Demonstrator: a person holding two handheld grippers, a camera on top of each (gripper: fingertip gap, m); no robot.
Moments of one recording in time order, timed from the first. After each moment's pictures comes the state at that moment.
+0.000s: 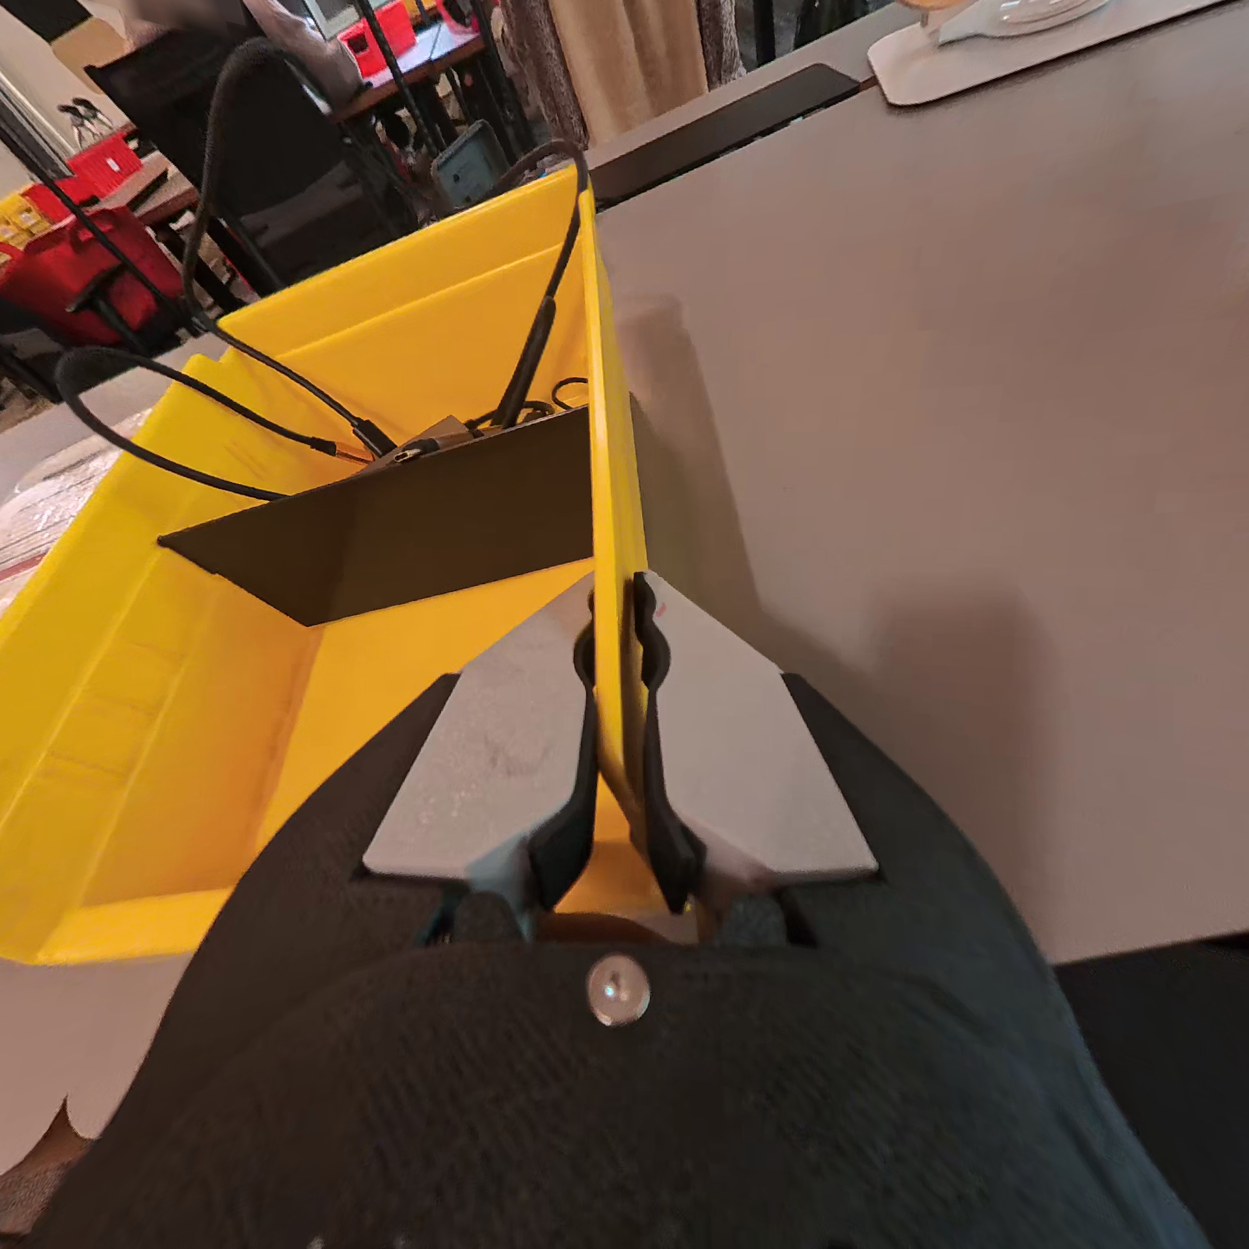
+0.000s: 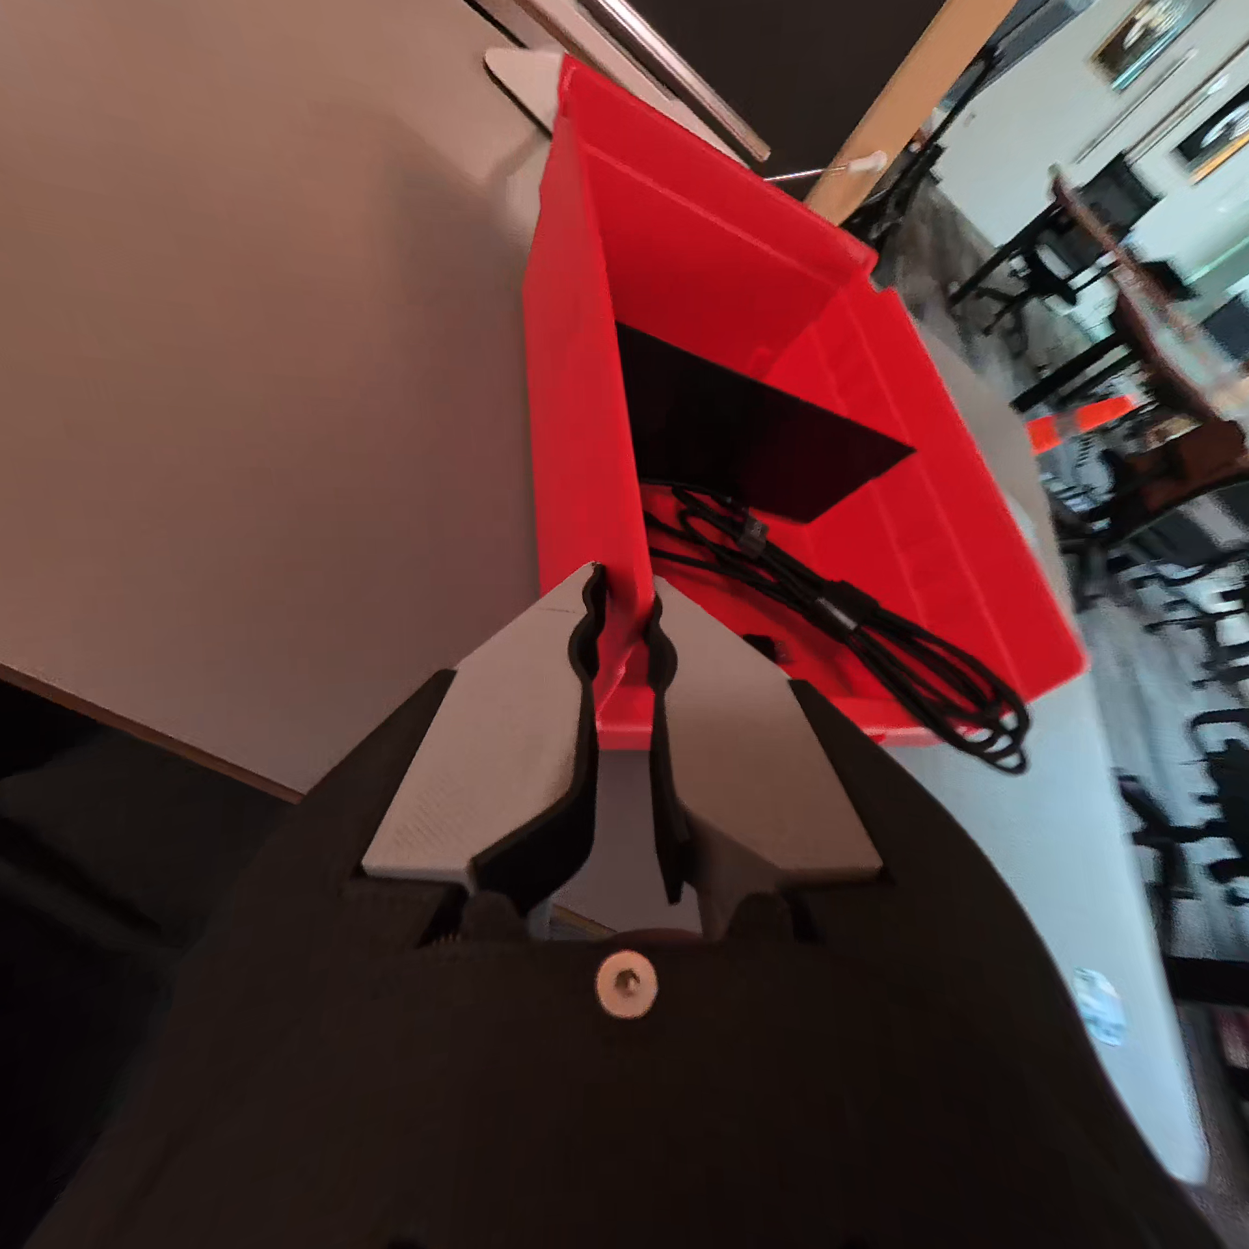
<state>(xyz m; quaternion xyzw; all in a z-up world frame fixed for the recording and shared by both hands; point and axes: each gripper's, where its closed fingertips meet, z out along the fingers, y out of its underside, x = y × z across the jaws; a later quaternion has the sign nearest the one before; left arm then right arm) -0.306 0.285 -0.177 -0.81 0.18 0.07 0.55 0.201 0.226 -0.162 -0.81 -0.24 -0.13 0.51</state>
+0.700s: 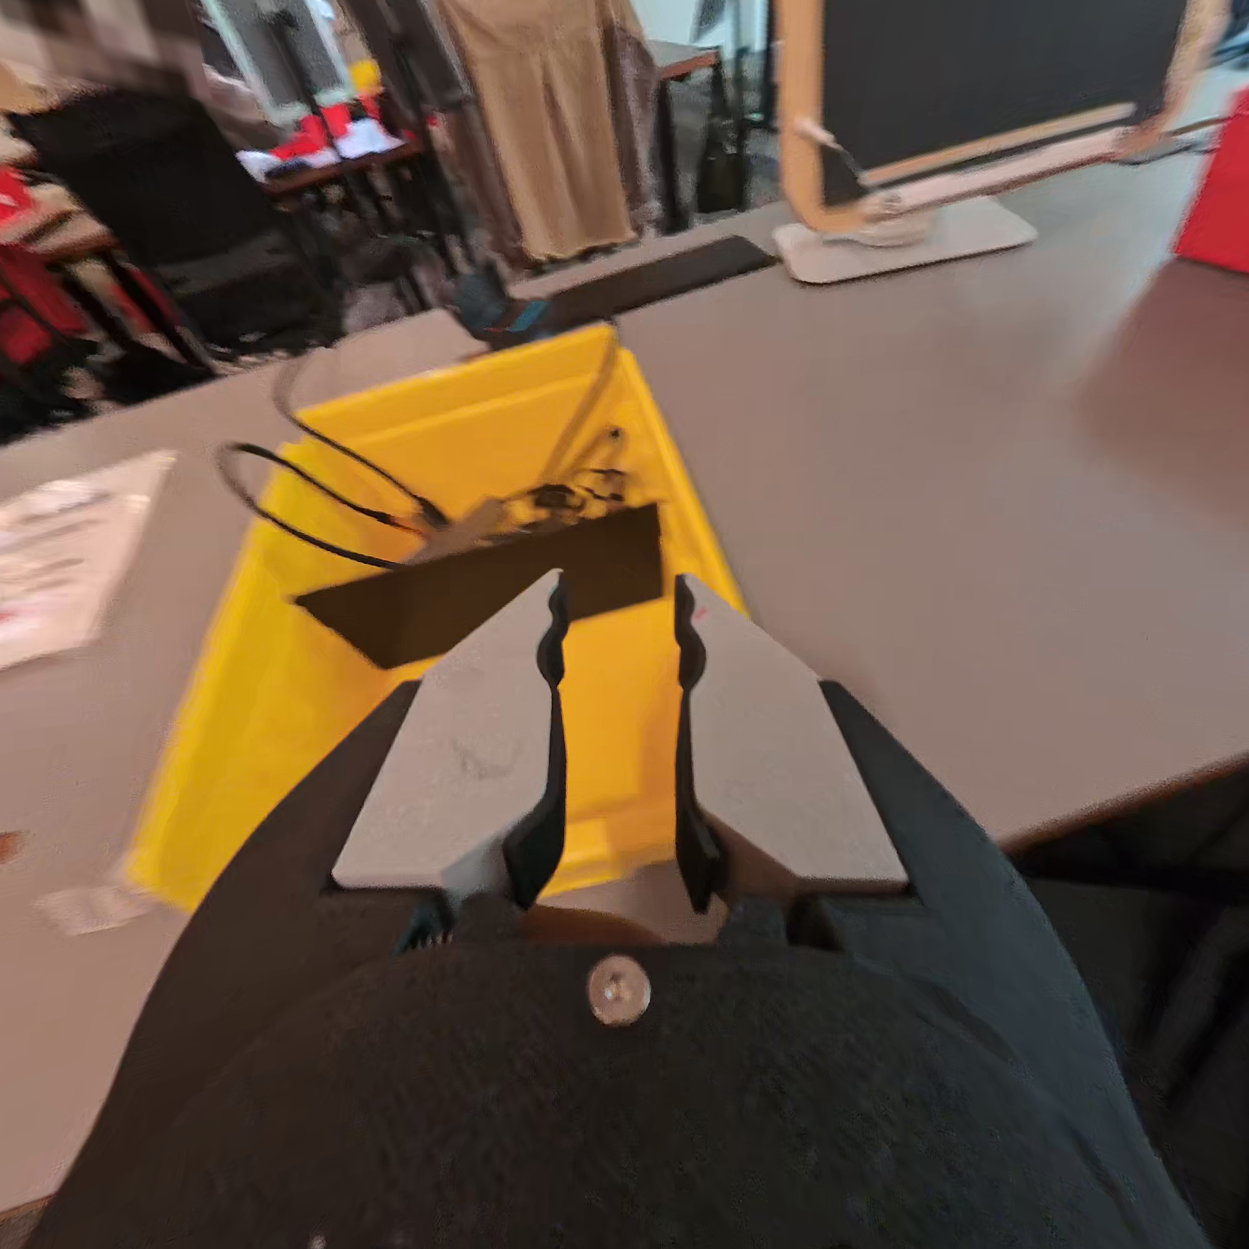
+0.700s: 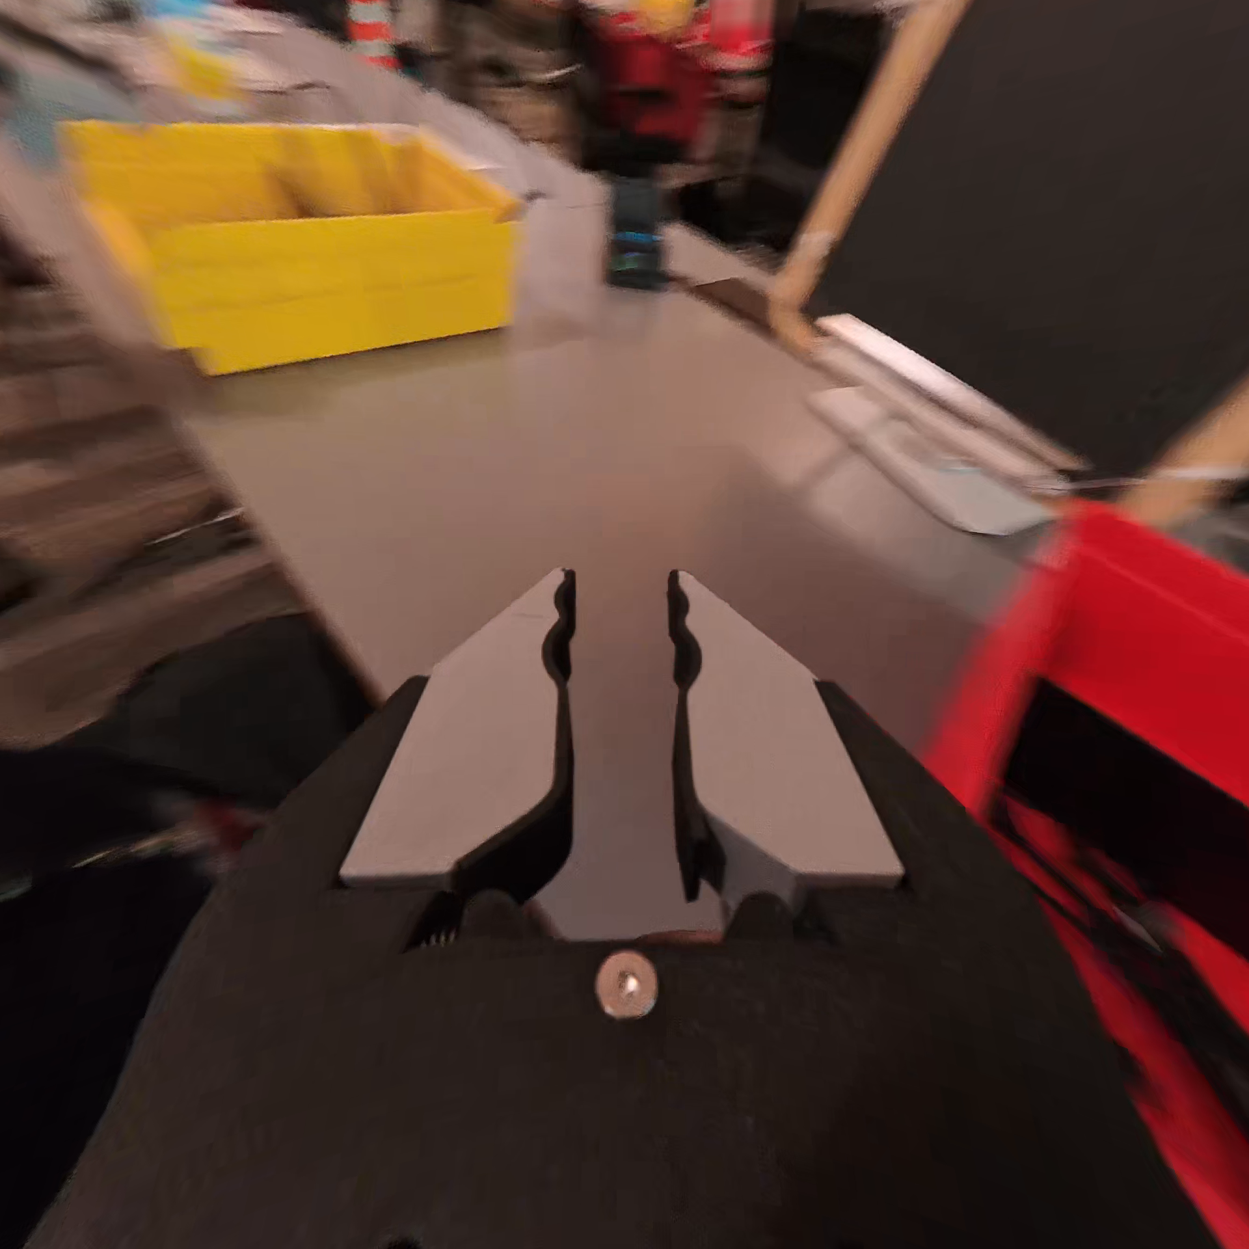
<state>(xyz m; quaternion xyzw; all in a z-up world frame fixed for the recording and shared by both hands) -0.336 0.256 -0.101 -0.79 0.19 -0.02 0.58 0.100 0.212 -0.090 -0.74 -0.34 0.14 0.56</state>
